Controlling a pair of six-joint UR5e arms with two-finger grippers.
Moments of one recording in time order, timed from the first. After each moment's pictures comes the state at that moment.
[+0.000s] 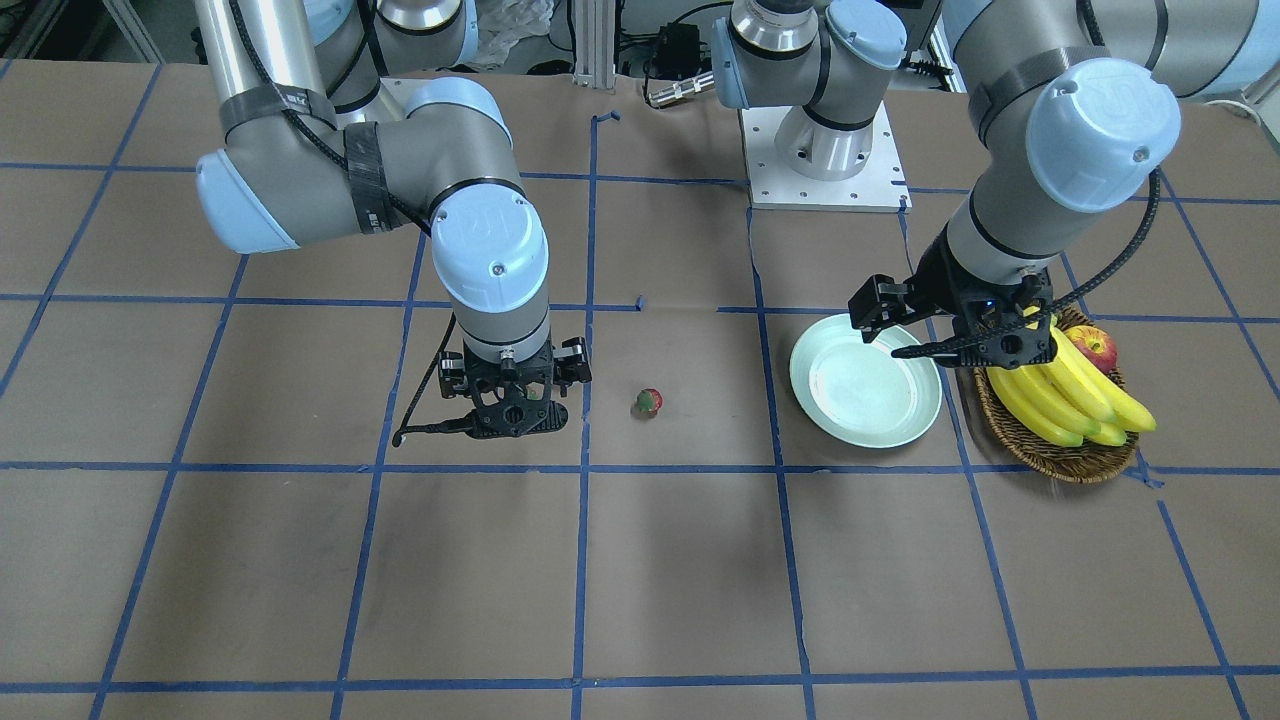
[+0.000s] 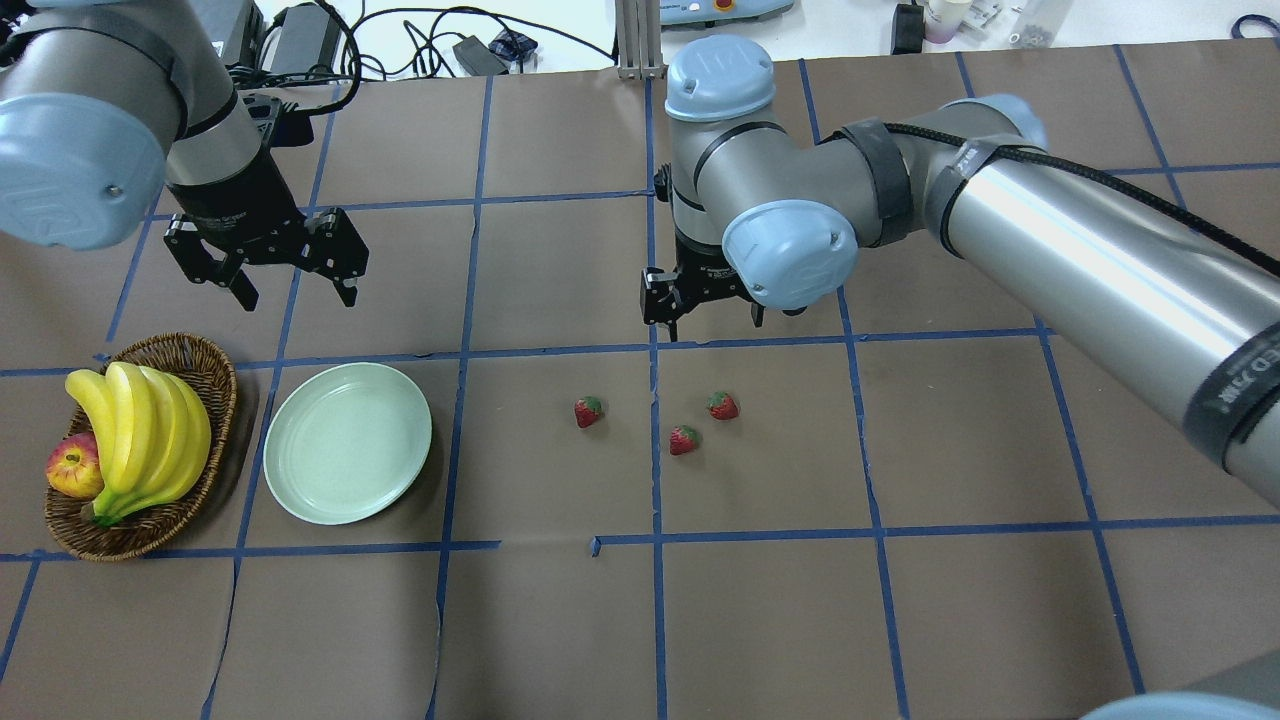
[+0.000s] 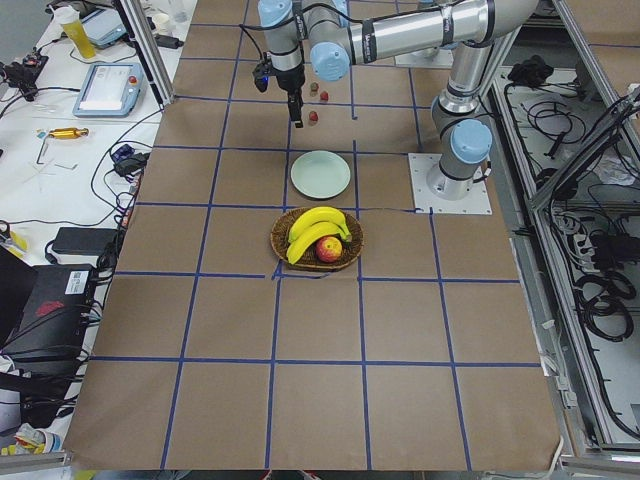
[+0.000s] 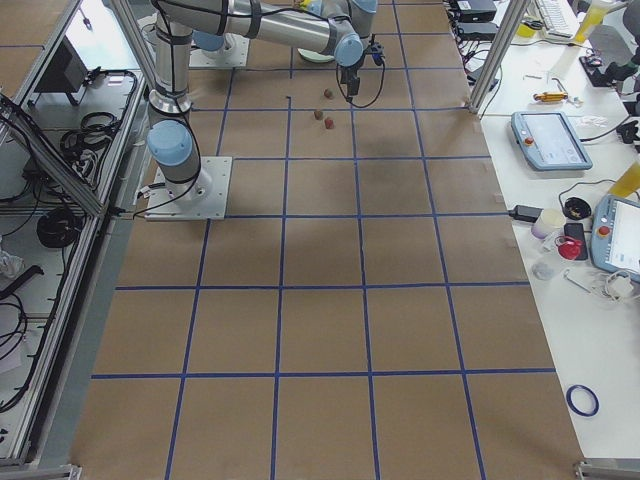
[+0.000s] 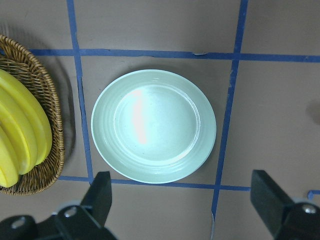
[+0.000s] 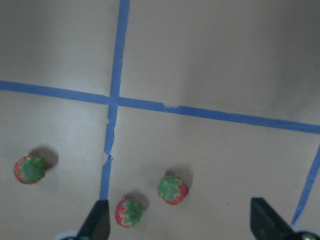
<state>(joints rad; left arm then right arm) -1.45 -1.68 -1.66 -1.52 1.65 0.06 1.87 -1.18 1.63 -1.88 -1.56 0.18</state>
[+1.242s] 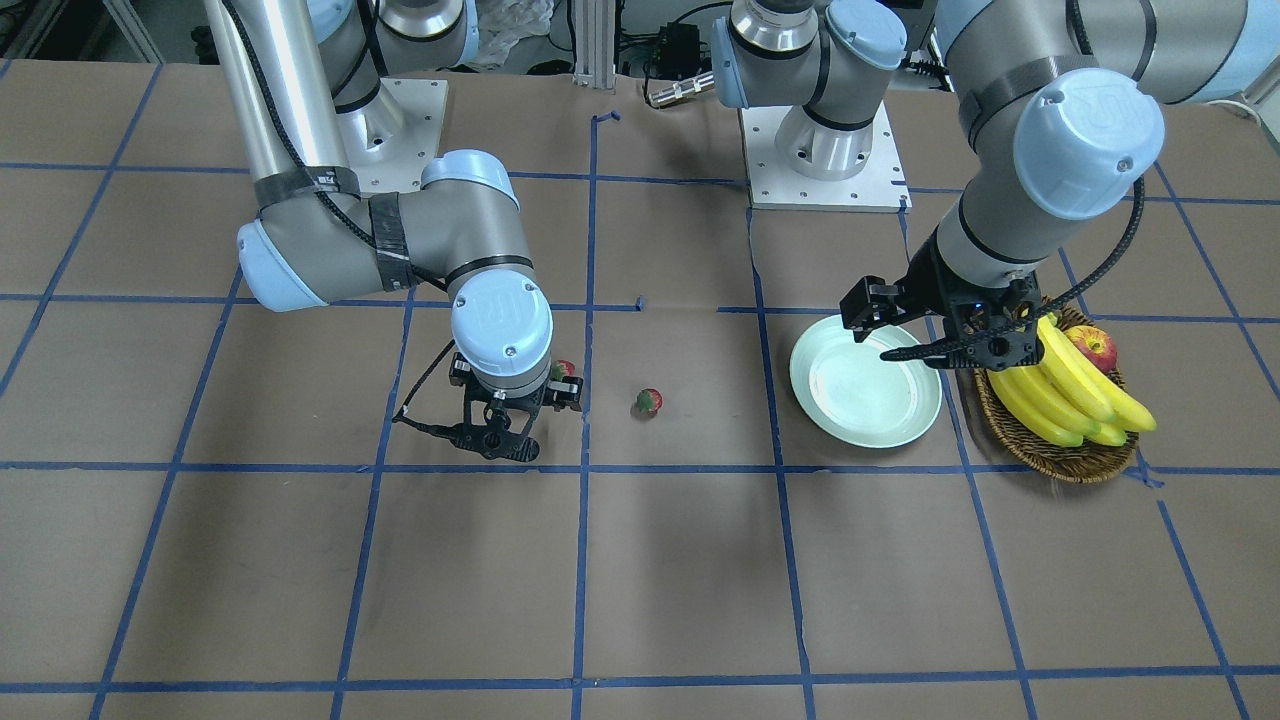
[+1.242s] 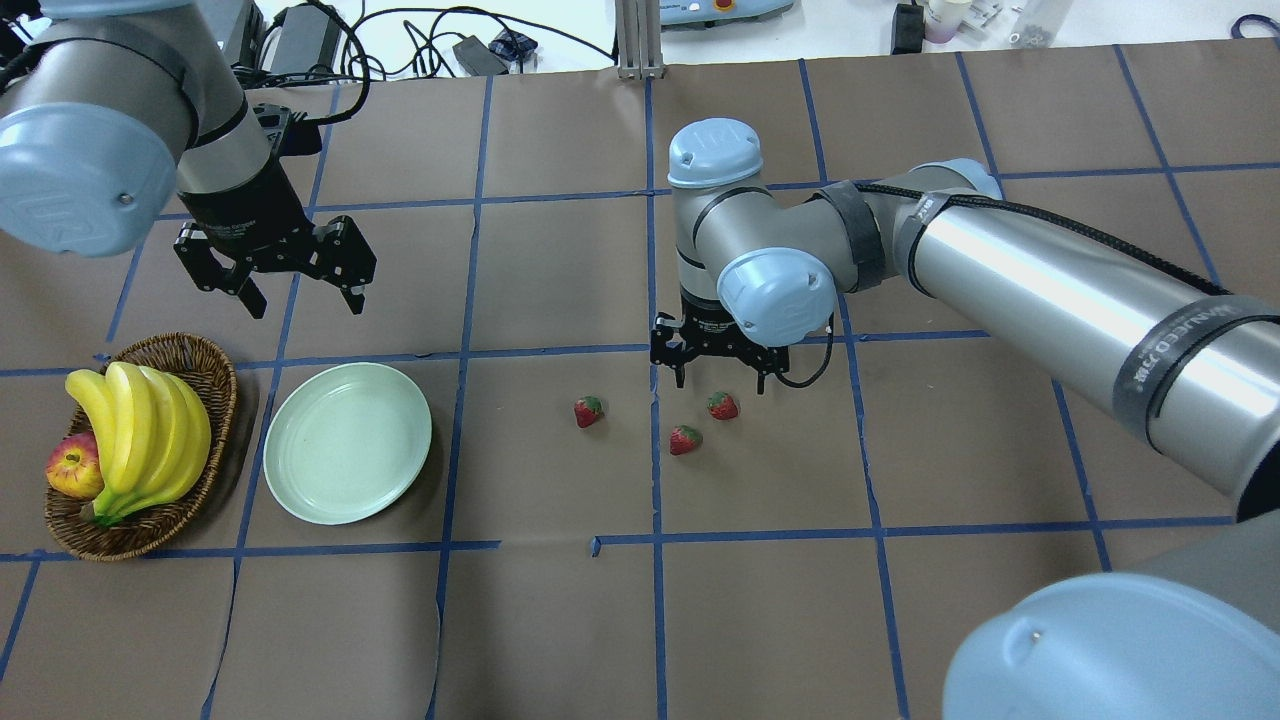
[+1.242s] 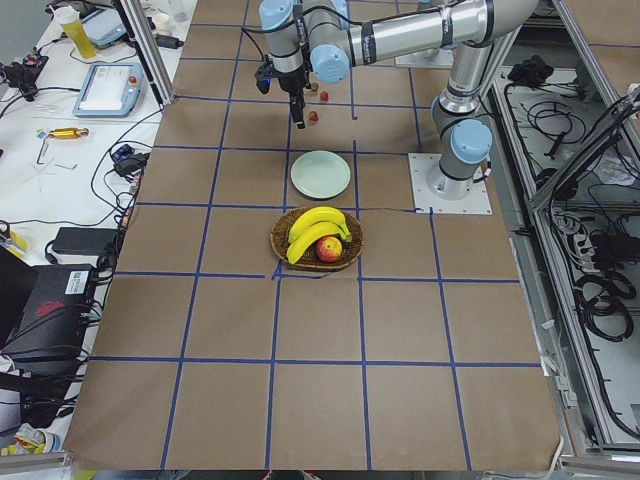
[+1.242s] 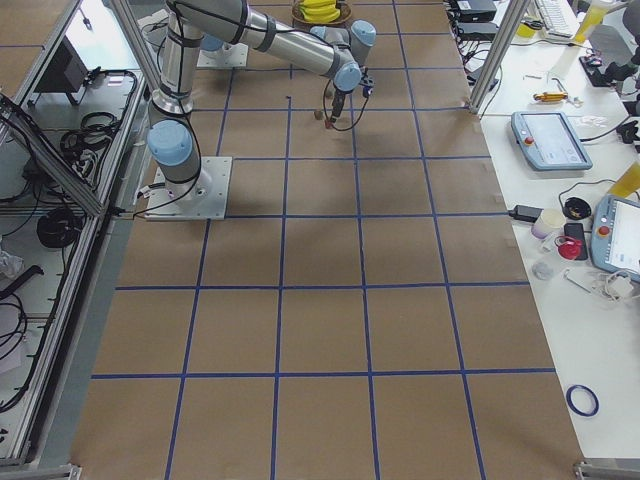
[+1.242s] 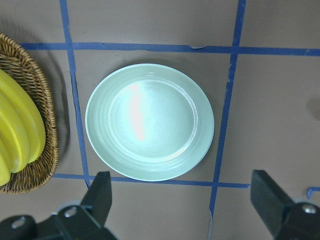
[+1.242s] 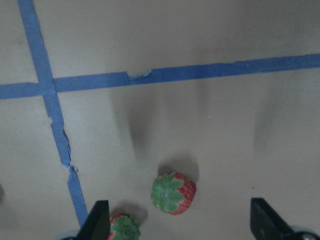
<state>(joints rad) -1.46 -1.69 -1.68 -1.52 1.64 0.06 1.87 -1.10 1.69 -1.89 -1.54 0.51</state>
